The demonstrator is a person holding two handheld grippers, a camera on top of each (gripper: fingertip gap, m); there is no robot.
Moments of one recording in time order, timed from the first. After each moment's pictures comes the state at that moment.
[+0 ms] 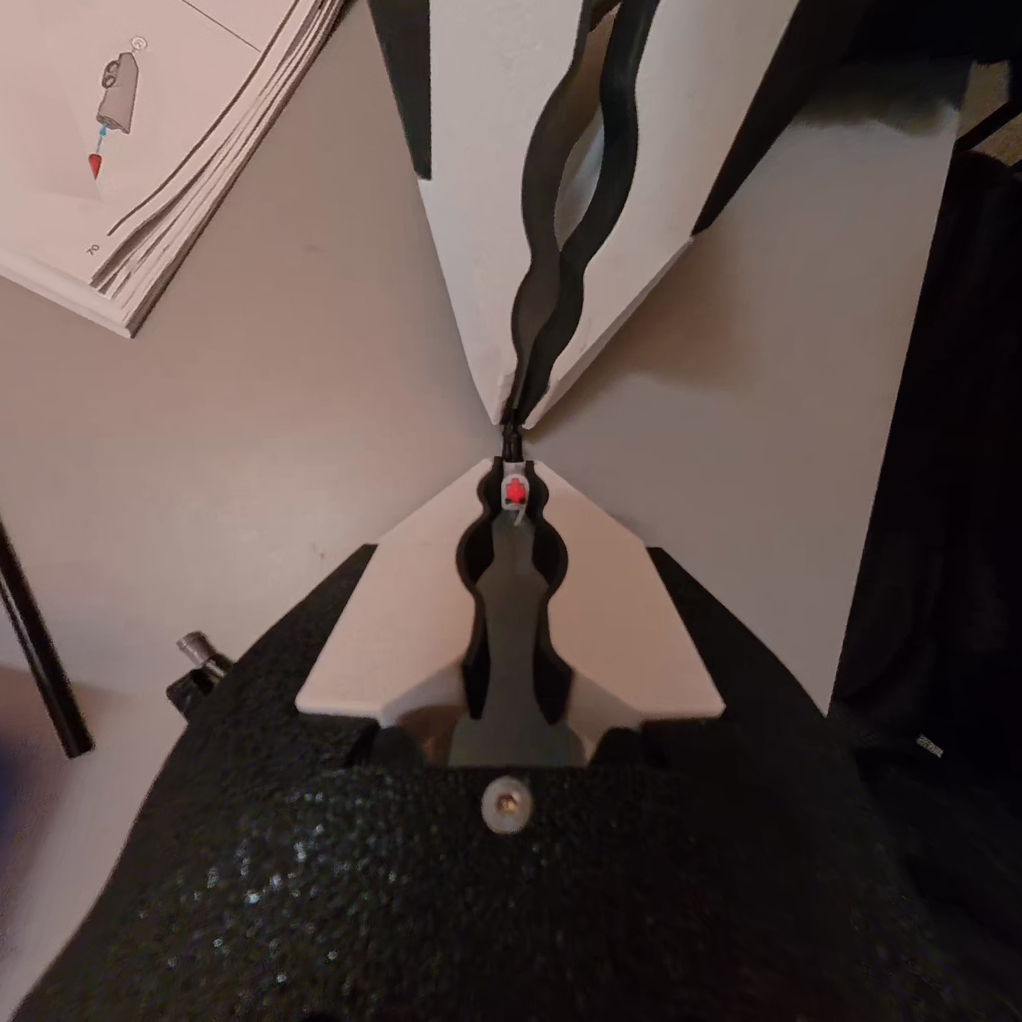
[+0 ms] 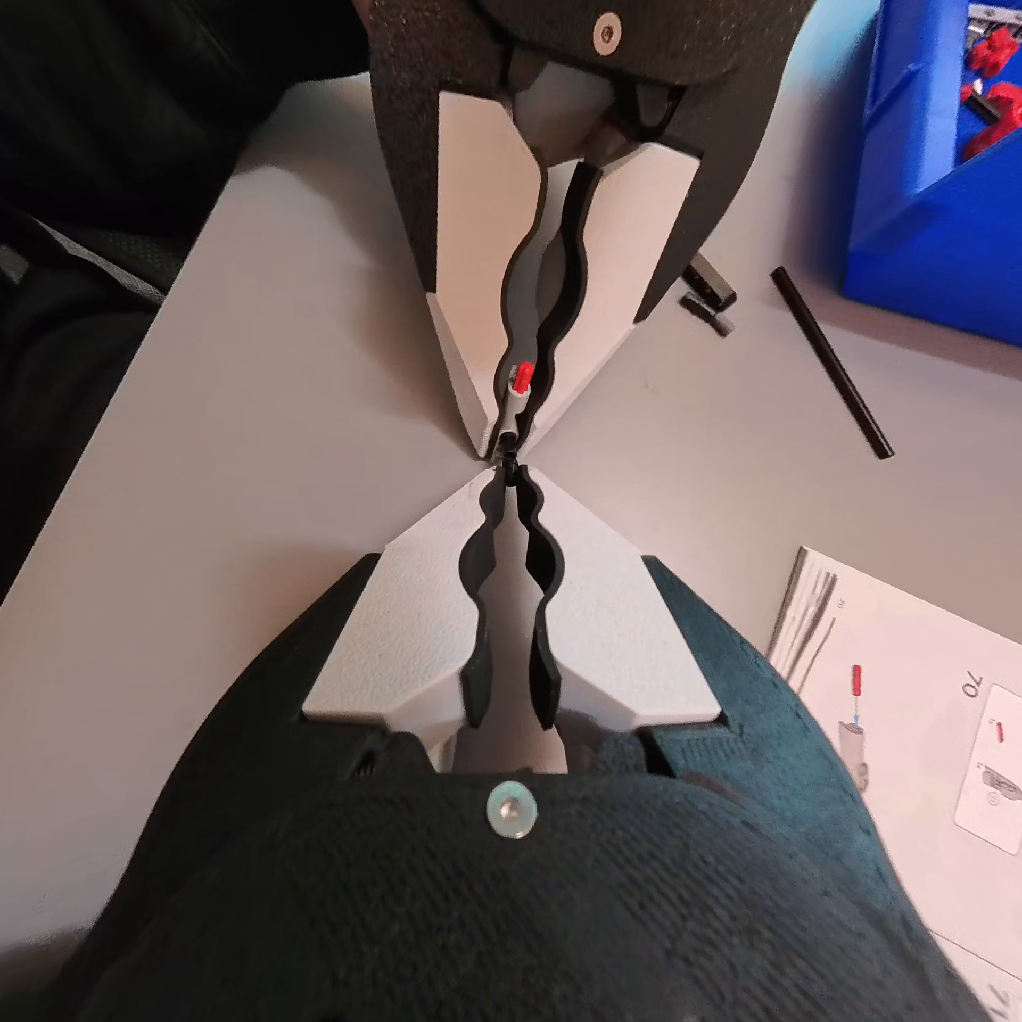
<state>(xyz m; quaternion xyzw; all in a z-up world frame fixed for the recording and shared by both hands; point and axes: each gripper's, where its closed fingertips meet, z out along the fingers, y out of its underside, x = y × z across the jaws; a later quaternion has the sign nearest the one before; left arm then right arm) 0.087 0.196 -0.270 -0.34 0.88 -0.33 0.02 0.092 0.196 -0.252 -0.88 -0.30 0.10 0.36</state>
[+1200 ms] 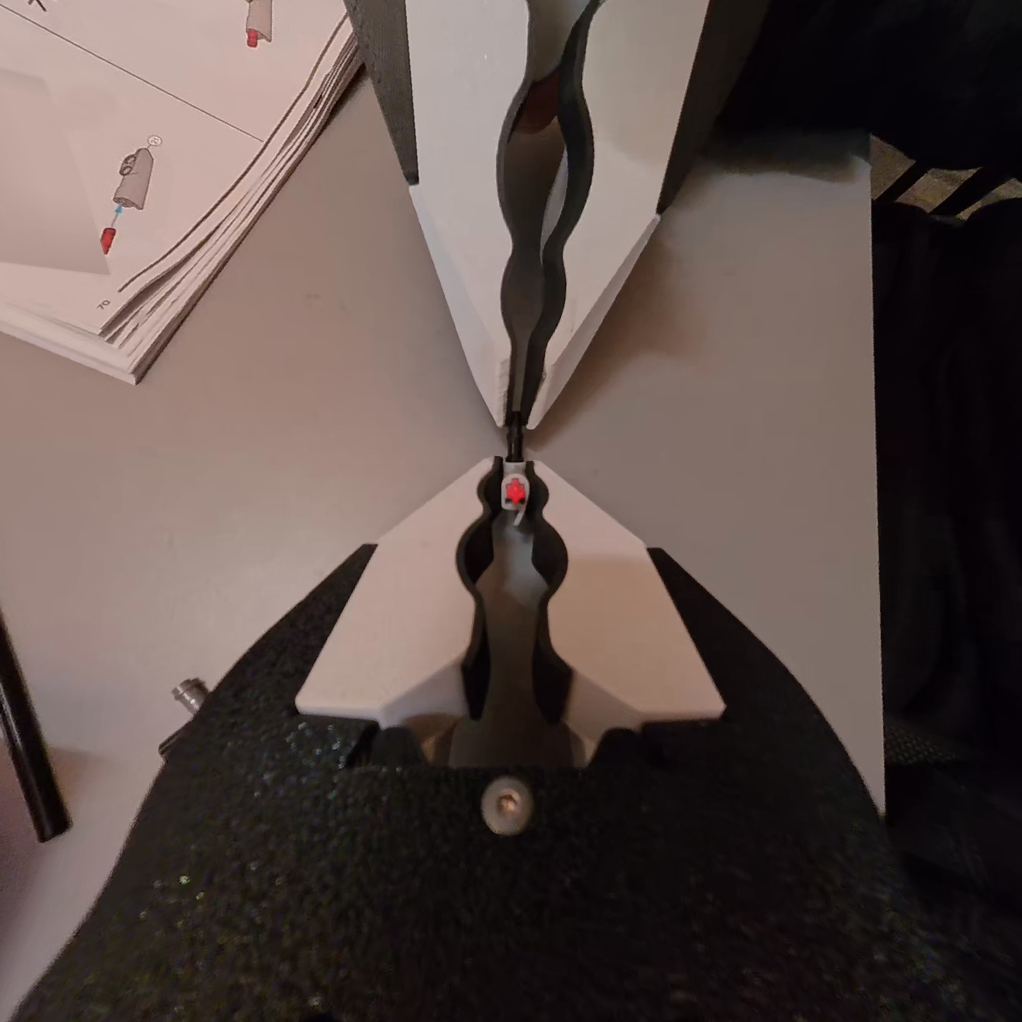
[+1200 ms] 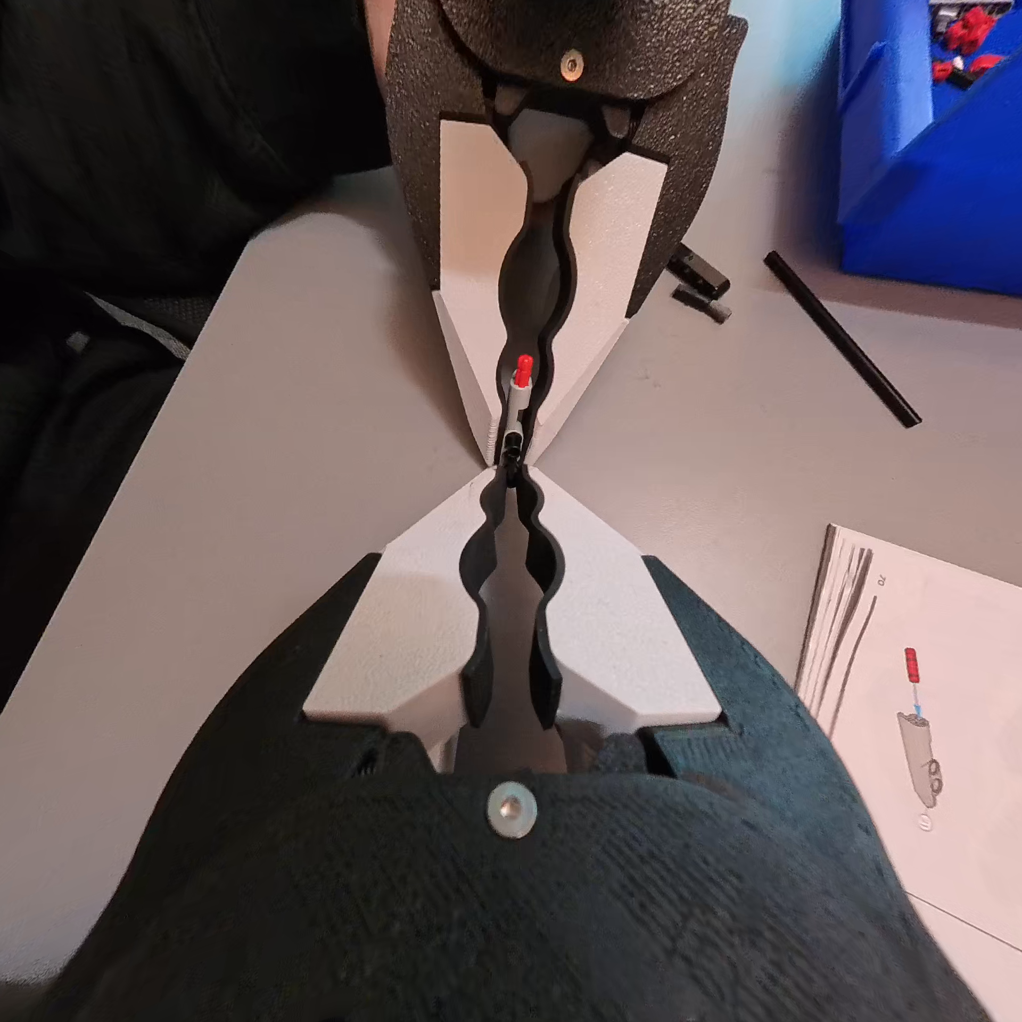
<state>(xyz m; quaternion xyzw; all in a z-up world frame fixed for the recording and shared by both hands) 0.092 0.192 -0.269 -0.29 0.86 -0.41 0.03 0.093 0.194 -0.251 -0.87 -0.26 0.14 0.39</state>
